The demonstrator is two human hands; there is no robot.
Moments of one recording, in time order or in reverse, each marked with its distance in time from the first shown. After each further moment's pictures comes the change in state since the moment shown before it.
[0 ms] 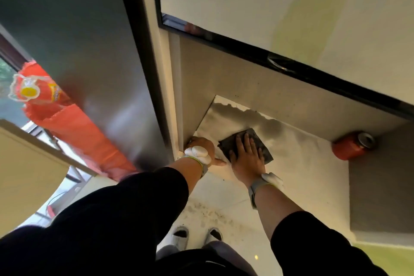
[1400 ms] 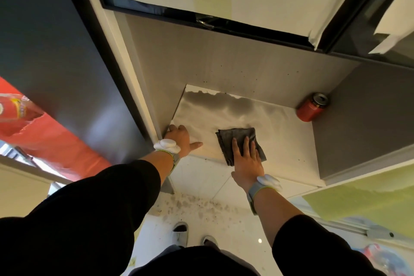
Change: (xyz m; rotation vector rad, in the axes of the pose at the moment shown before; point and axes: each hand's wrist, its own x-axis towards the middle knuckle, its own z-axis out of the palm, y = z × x) left_hand -0.015 -0.014 0.029 0.092 0.272 0.030; right_hand -0.102 0.052 0.009 -0.140 -0.039 0.075
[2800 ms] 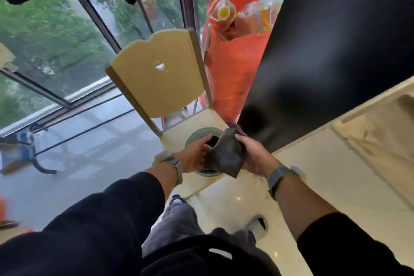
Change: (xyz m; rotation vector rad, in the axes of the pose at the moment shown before) left_hand -0.299 -0.321 0.159 -1.966 -0.235 -0.897; right_hand -0.107 -0.398 0.069 1.257 -1.074 0.211
